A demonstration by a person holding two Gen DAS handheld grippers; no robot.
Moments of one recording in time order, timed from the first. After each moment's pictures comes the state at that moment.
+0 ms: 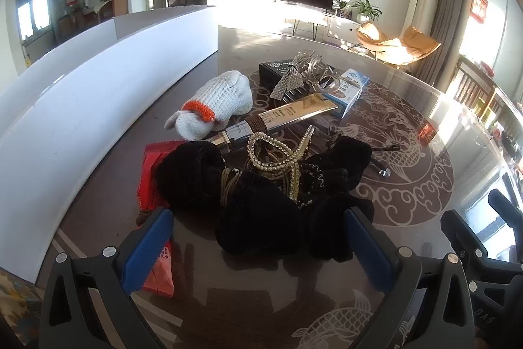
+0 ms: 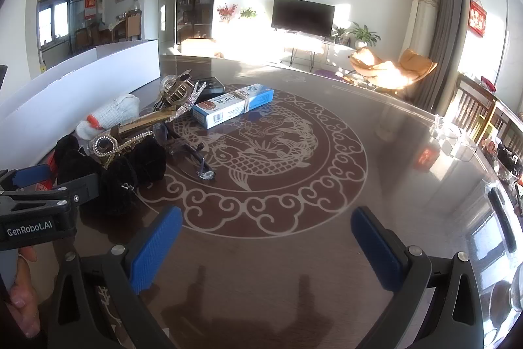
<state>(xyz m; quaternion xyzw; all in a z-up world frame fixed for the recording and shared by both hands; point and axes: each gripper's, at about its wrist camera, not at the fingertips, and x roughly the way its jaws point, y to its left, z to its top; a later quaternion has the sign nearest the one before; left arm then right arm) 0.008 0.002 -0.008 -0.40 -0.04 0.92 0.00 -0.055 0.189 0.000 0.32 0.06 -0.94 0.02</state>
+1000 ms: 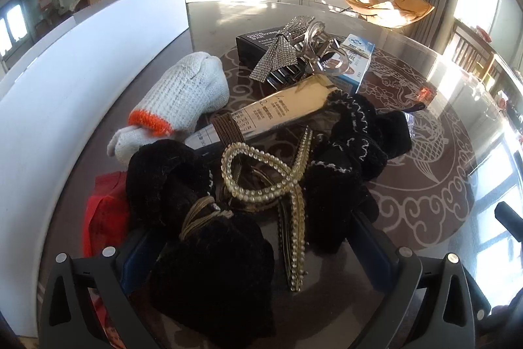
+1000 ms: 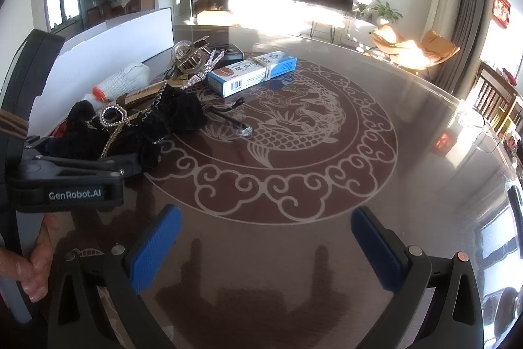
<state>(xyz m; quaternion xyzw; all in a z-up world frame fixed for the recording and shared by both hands) -0.063 0.016 -0.033 -0.46 0.00 0.89 0.03 -0.076 0.181 -0.019 0.39 0.07 -0.92 0.06</state>
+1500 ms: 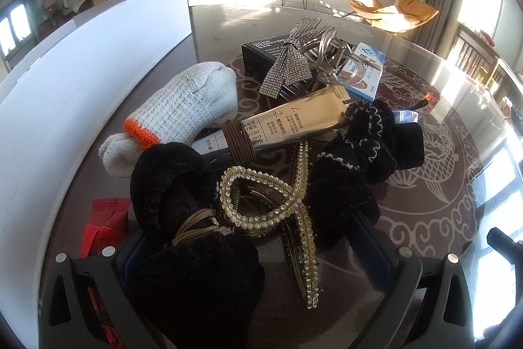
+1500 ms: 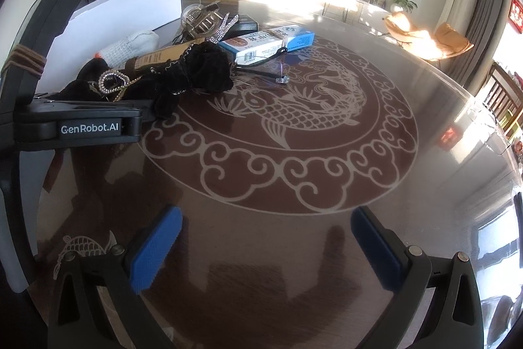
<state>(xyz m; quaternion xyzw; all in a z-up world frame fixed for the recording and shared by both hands) -0.075 0.014 -0.033 -0.45 0.00 0.89 0.02 -0.087 0.174 -0.036 0.44 0.09 -0.89 0.08</state>
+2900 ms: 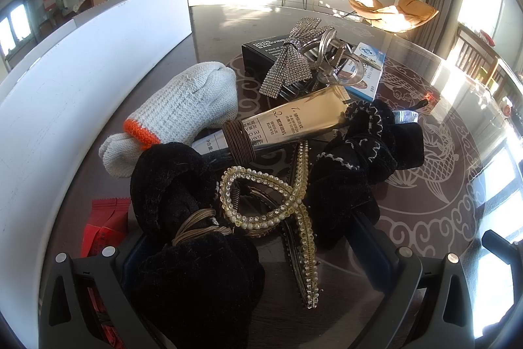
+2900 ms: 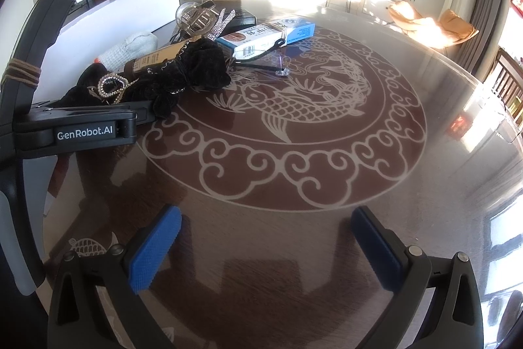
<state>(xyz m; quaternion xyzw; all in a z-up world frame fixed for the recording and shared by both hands) -0.074 0.014 -0.033 -0.45 0.00 0.89 0.02 -0.085 0.180 -0.034 0.45 0.06 -0.89 0.09</state>
